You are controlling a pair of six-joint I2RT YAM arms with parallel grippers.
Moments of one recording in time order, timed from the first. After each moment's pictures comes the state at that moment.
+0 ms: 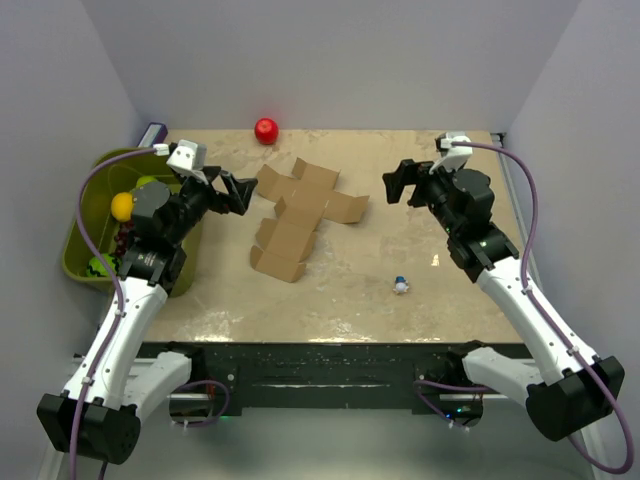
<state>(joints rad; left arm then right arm) -0.19 0.92 0.90 0.01 0.28 -0.17 0.37 1.06 1.01 -0.07 0.05 0.22</state>
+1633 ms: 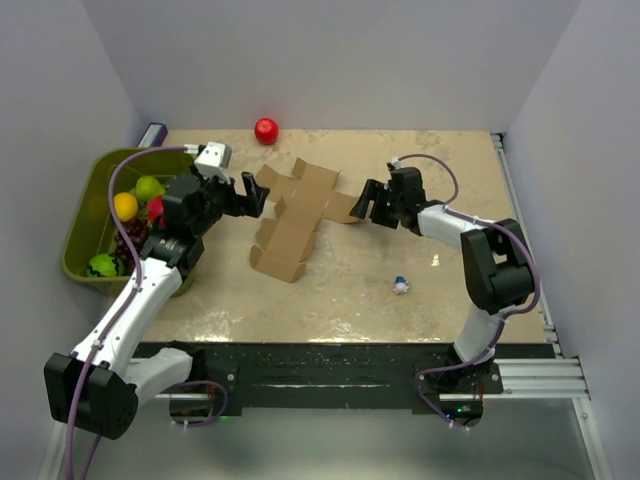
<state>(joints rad) -0.27 1.07 0.89 -0.02 0.16 -0.17 0.32 1.79 1.08 0.00 -0.21 0.58</state>
